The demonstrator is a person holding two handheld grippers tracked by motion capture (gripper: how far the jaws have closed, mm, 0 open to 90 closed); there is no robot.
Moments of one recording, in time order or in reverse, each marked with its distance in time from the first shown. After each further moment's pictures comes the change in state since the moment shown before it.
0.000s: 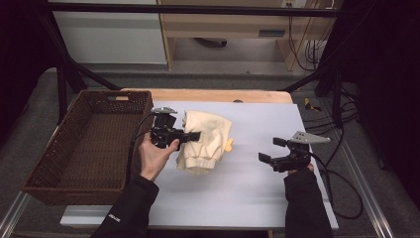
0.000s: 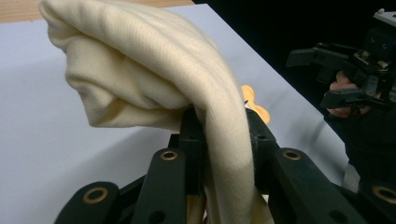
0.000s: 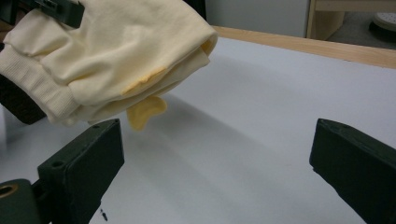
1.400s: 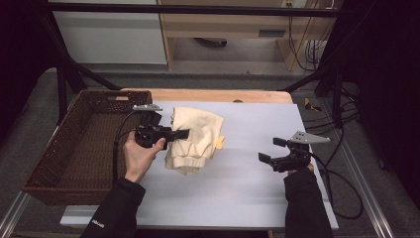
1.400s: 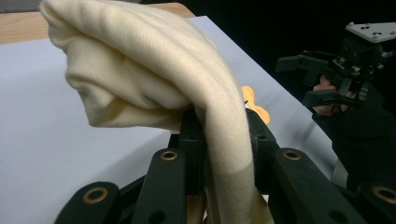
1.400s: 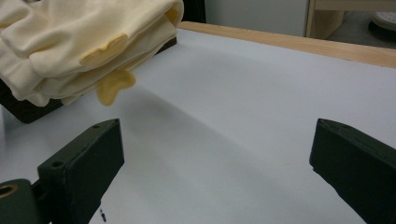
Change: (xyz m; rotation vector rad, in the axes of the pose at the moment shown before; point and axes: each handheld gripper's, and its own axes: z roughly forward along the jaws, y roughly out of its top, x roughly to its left) left arm -0.005 0.003 -0.043 -0.023 0.011 0.023; right arm 0.000 0.000 0.000 0.005 -0.002 0.000
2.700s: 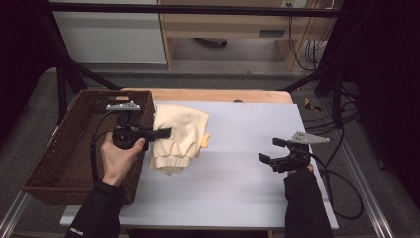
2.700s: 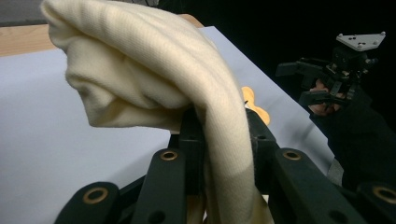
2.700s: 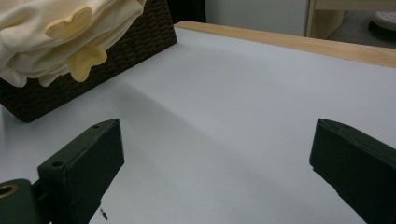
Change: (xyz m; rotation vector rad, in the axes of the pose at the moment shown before) left arm 0.011 -0.004 -0.049 -0.041 0.024 -0.010; right arm 0.000 0.000 0.000 0.002 -0.001 -0.001
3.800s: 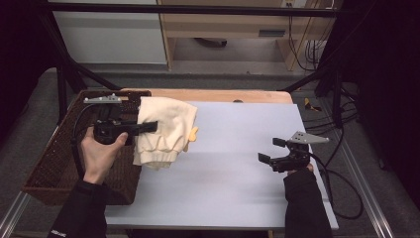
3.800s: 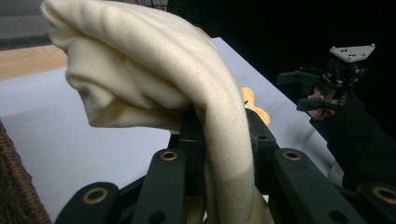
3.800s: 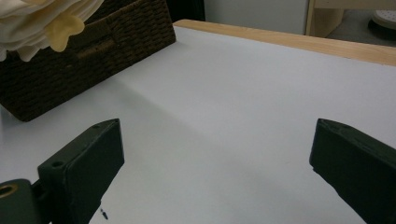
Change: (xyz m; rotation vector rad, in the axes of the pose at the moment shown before) left arm 0.001 0.014 -0.039 -0.026 0.030 0.022; right arm 0.000 -0.001 0.001 0.003 -0.003 0.001
